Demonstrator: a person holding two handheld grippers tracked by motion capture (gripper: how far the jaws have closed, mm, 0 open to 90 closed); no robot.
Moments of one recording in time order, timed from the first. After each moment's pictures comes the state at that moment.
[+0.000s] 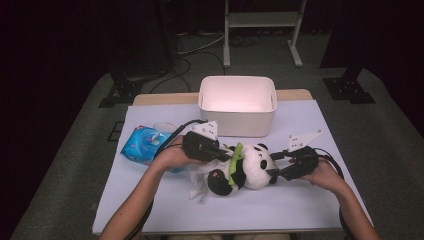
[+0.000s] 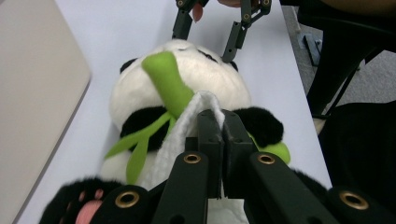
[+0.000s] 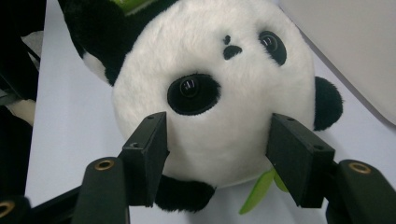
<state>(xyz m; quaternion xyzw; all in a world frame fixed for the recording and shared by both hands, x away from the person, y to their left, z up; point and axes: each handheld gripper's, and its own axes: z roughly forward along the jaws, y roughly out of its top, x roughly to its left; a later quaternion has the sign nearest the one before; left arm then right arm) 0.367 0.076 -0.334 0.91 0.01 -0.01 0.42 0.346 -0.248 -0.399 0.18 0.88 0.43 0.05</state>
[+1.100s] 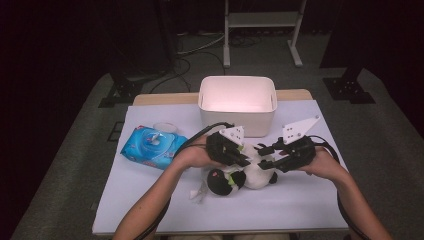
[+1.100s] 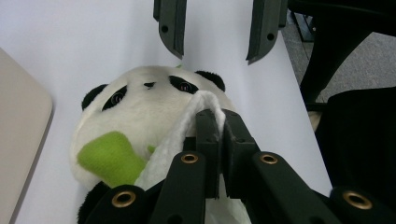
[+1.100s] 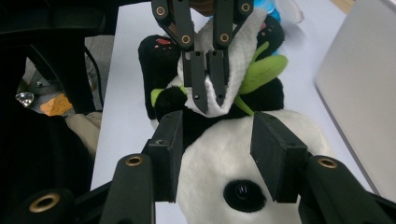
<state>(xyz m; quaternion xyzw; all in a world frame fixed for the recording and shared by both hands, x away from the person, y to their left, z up) 0.363 0.022 -0.336 0.92 -0.03 -0.02 0.38 0.339 -0.216 -0.336 0.08 0.89 0.45 0.03</state>
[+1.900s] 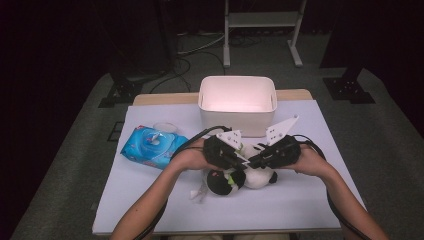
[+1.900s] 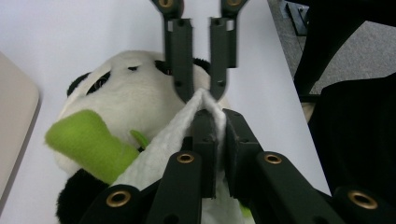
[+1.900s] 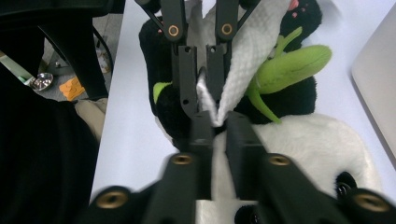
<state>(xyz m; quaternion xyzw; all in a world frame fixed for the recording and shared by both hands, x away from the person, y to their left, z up) 0.359 0.029 -0.342 0.93 -0.04 -0.03 0.37 0.352 -0.187 -0.348 0.06 0.91 0.42 -0.01</state>
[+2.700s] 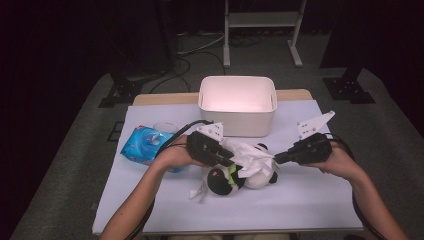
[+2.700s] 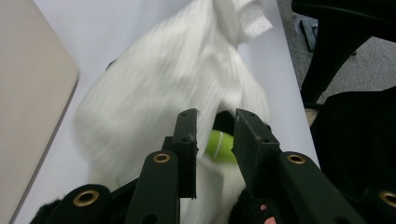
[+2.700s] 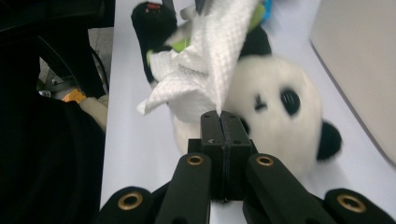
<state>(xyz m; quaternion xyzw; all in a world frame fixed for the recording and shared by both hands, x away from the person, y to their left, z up) 0.362 0.071 -0.328 0.92 0.01 -0.01 0.40 0.347 -0.262 -0.339 0.12 0.90 0.43 -0.01</state>
